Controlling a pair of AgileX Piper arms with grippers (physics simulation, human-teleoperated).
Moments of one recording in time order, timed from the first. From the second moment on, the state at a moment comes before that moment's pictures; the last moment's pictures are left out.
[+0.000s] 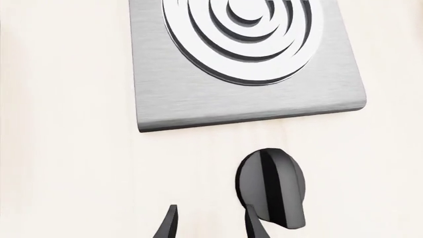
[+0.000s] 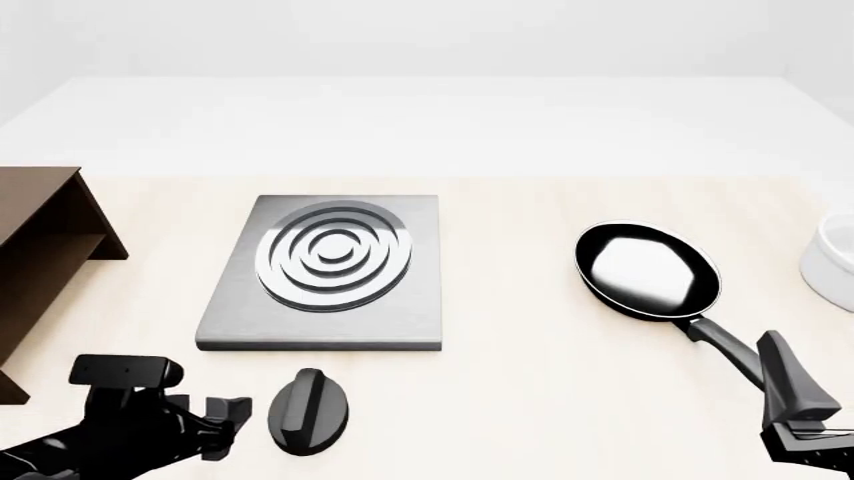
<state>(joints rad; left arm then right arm) -0.31 1.07 -0.12 -0.09 -0.24 -0.04 0.06 0.00 -0.03 -0.04</state>
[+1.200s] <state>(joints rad) -0.57 0.82 -0.08 -0.15 -0.70 -0.05 0.17 0.00 -0.10 -0.05</state>
